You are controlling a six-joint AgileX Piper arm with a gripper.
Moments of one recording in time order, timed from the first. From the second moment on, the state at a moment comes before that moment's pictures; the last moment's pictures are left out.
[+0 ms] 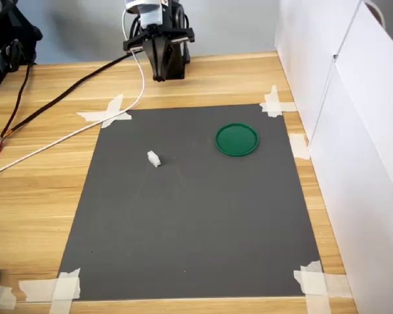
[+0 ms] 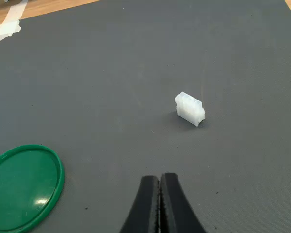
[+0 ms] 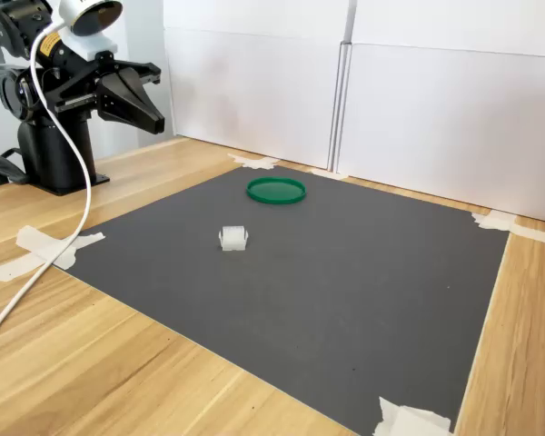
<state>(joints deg) -3.4 -0.6 -1.7 15.9 23.5 -7.1</state>
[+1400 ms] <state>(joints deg) -3.4 34.5 -24.7 8.8 25.2 -7.1</state>
